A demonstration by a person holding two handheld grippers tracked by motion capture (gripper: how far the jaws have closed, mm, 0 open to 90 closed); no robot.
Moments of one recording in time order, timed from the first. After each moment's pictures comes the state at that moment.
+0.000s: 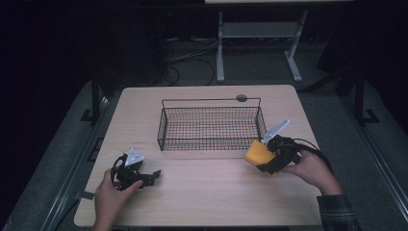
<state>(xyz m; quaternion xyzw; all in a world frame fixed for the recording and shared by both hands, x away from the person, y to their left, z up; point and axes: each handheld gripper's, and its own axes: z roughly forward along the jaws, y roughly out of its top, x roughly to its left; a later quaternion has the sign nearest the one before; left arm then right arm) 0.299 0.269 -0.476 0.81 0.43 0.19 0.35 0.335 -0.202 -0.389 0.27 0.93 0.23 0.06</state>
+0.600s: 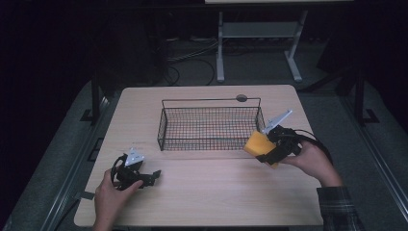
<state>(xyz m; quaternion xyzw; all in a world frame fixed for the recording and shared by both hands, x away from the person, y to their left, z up) 0.299 0.270 -0.475 0.81 0.43 0.19 0.35 0.349 -0.203 -0.367 0.28 0.92 0.25 0.08</state>
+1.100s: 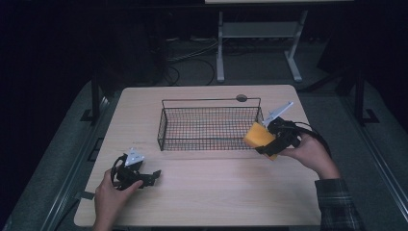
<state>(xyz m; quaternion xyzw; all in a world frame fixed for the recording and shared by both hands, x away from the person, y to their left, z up) 0.299 0.269 -0.475 0.81 0.43 0.19 0.35 0.365 -0.203 -0.357 0.29 0.92 0.26 0.09</state>
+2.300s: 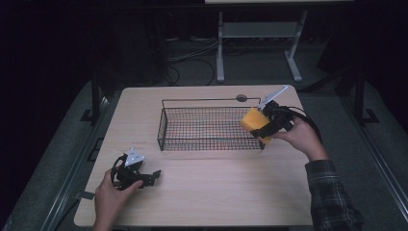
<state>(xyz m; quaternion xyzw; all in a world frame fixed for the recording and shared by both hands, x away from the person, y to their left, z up) 0.299 0.269 -0.475 0.81 0.43 0.19 0.35 0.414 -0.196 -0.351 0.32 0.90 0.27 0.10</state>
